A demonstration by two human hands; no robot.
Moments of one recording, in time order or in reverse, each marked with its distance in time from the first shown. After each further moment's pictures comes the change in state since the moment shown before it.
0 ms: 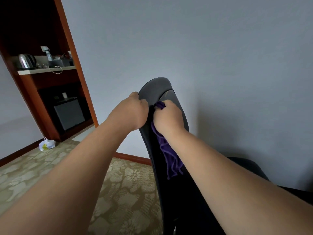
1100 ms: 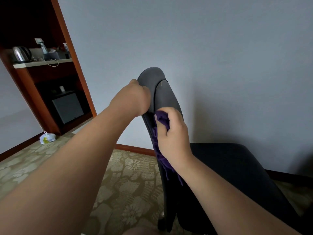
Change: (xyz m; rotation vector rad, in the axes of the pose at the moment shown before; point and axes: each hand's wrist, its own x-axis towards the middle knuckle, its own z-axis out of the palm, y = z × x) left_hand -0.038 0.030 -0.013 -0.127 0.038 -0.161; right_hand -0.099 0.049 -0.015 0.174 0.193 -0.474
